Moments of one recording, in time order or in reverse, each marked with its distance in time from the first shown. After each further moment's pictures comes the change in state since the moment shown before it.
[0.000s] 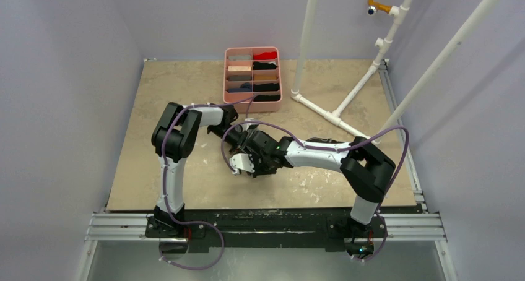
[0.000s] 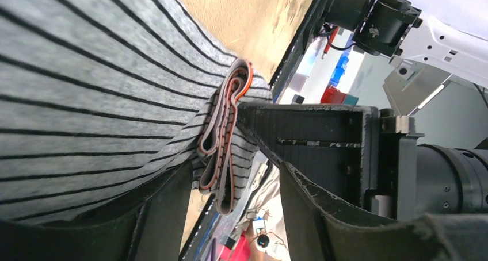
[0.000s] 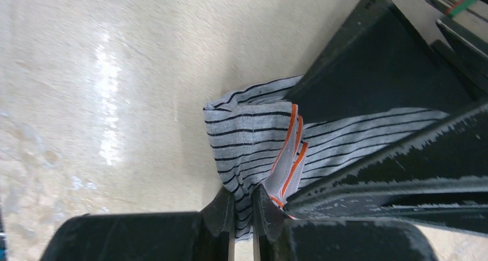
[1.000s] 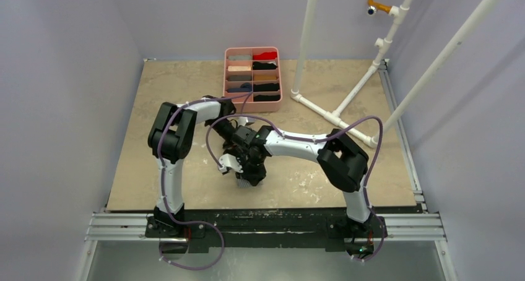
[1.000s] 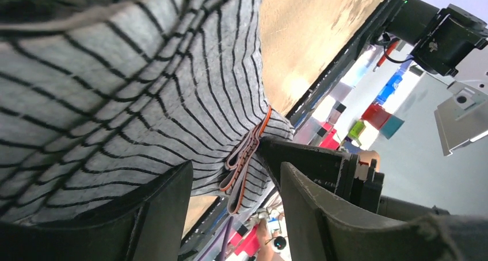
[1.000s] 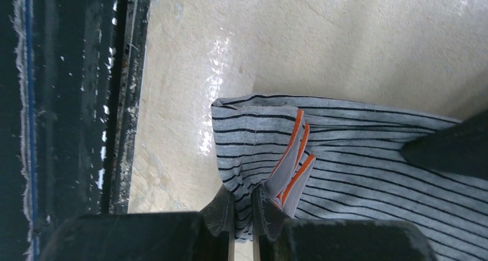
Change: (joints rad) left arm 0.027 -0.035 0.083 -0.157 -0.258 0.016; right arm 0.008 0.210 0.305 -0.339 -0.317 0.023
